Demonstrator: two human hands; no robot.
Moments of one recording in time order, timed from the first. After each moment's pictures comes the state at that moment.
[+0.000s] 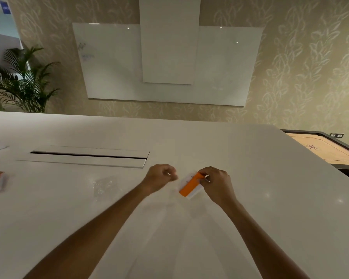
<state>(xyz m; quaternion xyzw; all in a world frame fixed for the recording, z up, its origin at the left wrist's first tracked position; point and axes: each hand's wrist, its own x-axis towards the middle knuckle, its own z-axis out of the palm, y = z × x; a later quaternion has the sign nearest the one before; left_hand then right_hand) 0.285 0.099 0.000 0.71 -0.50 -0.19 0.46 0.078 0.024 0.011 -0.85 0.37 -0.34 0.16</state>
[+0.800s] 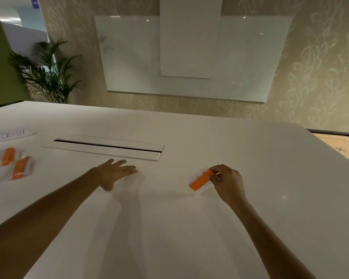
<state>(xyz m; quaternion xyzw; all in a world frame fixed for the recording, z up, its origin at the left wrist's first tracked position) 0.451 0.206 -0.001 0.73 -0.60 0.02 -0.31 0.094 0.020 -0.003 -0.84 0.37 -0.35 0.17</state>
